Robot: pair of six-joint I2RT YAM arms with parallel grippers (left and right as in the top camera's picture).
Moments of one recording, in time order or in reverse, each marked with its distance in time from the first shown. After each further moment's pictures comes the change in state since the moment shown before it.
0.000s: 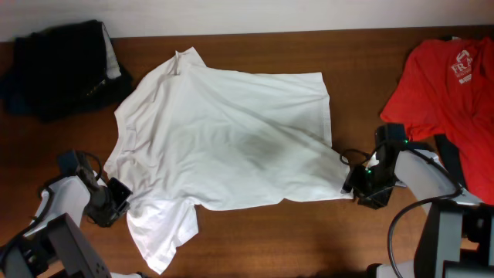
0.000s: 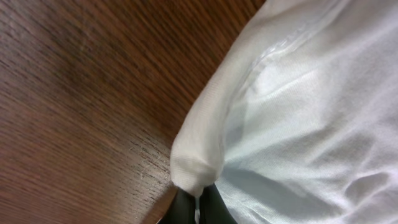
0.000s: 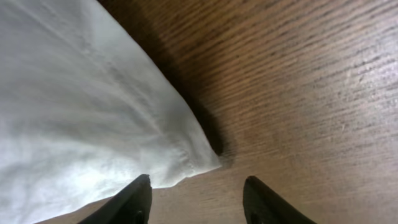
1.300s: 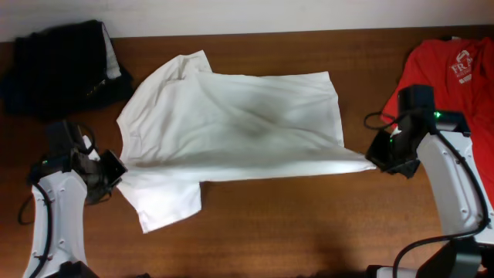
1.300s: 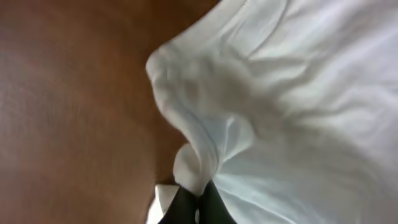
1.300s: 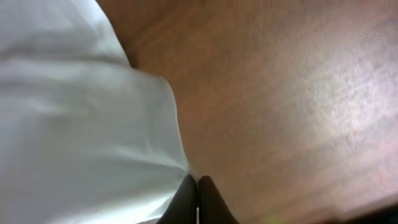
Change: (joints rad) left arm -0.104 -0.190 0.218 -0.152 -0.016 0.060; right arm 0.000 -0.104 0.377 -0.292 0.191 0.058
